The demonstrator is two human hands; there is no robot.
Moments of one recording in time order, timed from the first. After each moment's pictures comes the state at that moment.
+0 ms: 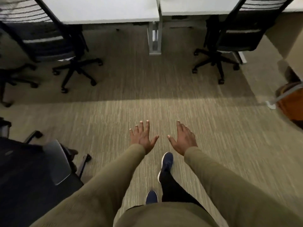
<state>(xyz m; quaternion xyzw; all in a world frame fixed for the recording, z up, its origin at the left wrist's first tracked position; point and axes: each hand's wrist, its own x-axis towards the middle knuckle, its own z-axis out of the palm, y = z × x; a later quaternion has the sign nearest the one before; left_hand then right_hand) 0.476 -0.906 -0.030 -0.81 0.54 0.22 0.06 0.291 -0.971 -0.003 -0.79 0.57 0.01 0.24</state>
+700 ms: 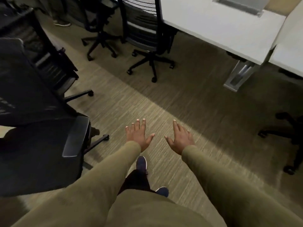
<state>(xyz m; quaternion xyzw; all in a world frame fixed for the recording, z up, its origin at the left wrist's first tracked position) 0.632 -0.980 -0.022 -0.94 0.24 0.23 -0.03 0.527 -1.155 0.014 -0.95 0.22 0.14 0.18</state>
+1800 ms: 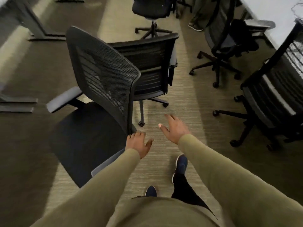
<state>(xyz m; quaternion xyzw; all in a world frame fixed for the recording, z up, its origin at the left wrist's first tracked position) 0.932 -0.810 -0.034 -0.96 -0.18 0.16 -0.13 1.051 -0.970 0.033 -0.93 -0.27 0.21 0.16</state>
